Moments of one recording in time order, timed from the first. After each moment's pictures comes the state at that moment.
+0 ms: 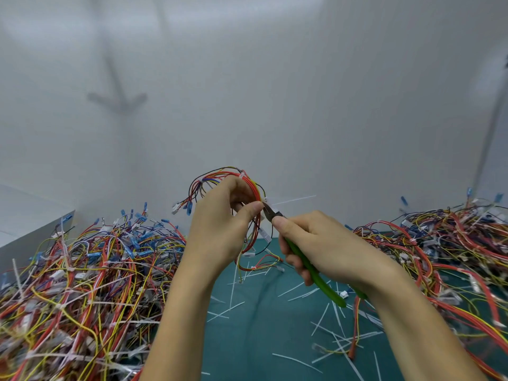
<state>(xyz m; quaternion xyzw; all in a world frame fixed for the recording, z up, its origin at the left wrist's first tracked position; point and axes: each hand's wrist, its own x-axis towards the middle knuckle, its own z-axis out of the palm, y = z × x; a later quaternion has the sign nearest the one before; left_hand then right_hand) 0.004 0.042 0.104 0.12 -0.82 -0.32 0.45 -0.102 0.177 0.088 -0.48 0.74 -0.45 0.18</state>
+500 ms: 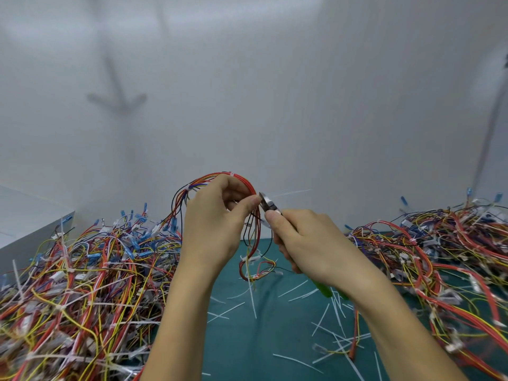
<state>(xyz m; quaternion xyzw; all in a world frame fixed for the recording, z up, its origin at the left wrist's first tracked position) 0.004 0.040 0.104 0.13 -0.79 -0.32 0.50 -0.085 0.162 0.091 -0.46 0.77 -0.44 0.03</state>
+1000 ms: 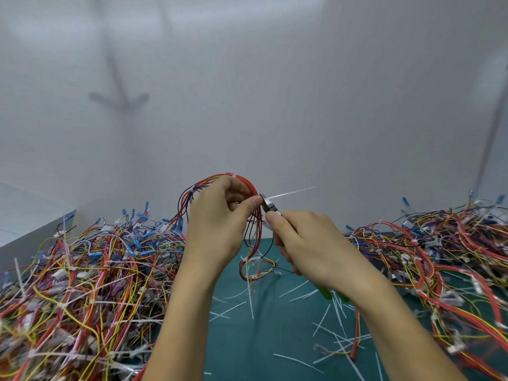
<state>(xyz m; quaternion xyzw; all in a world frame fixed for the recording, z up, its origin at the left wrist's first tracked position) 0.003 0.039 0.103 0.14 -0.79 -0.35 0.49 -0.080 0.161 0.091 -0.46 0.78 -0.43 0.00</state>
